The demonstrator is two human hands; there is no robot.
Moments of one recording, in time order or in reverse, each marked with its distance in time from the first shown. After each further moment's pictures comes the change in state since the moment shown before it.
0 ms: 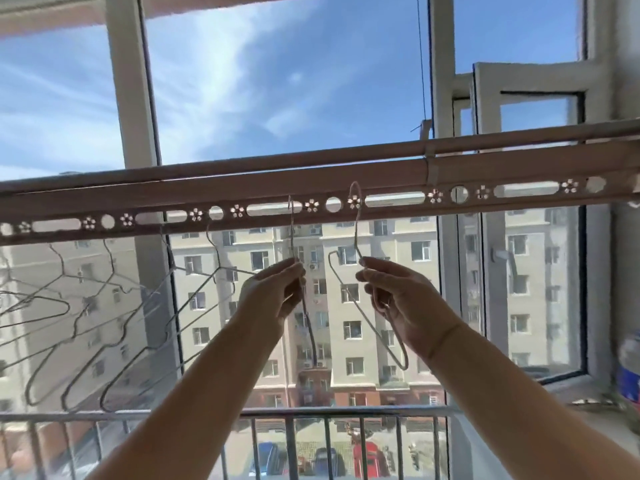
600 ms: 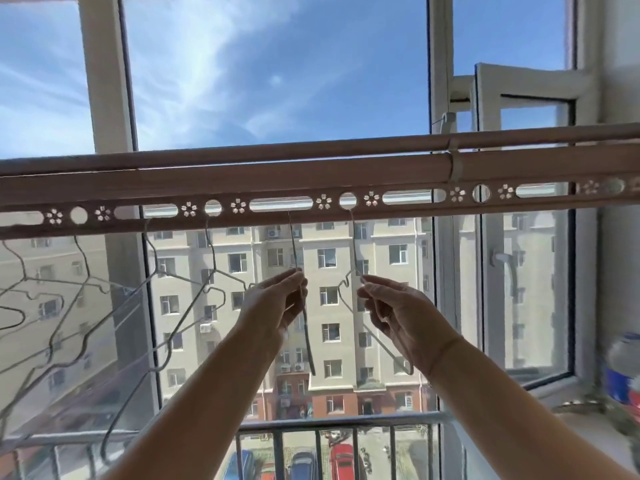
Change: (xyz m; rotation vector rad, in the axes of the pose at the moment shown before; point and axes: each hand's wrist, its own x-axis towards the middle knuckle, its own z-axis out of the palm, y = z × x) left_hand 0.064 -0.018 -0.032 -0.024 -0.067 -0.050; right_hand 0.051 0.048 0.008 -0.020 0.058 0.053
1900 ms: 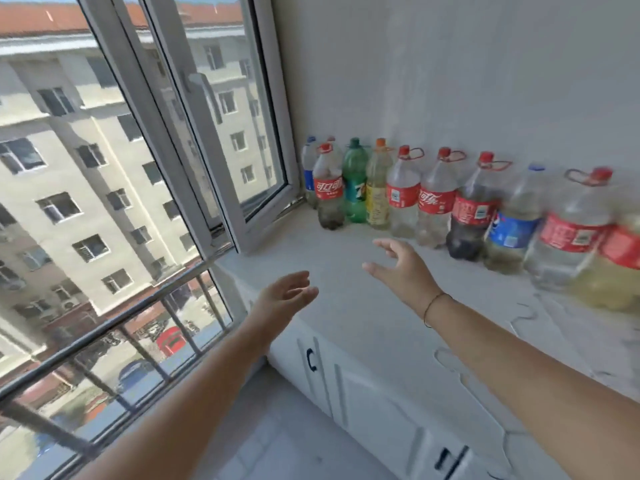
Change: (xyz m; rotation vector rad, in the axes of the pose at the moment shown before) left_hand -0.129 -0.343 0.131 0.595 -1.035 -0.345; right_hand -0.247 0.082 -0.319 -1.007 0.948 0.054
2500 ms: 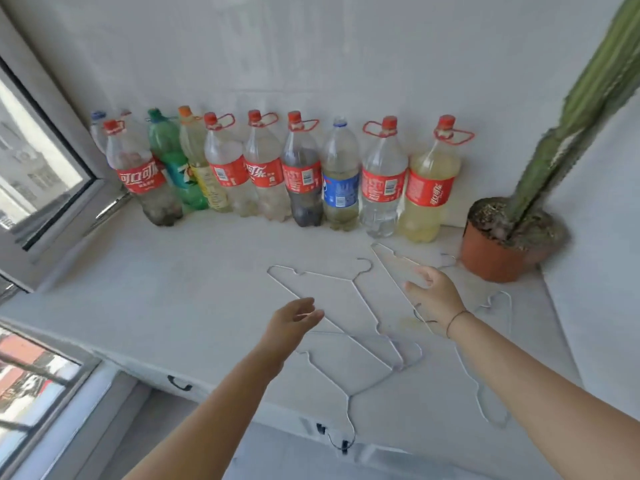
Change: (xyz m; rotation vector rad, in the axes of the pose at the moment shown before) left_hand 0.056 -0.042 0.303 0.060 -0.445 -0.175; right_hand -0.099 0.245 -0.251 -0.053 0.402 0.642
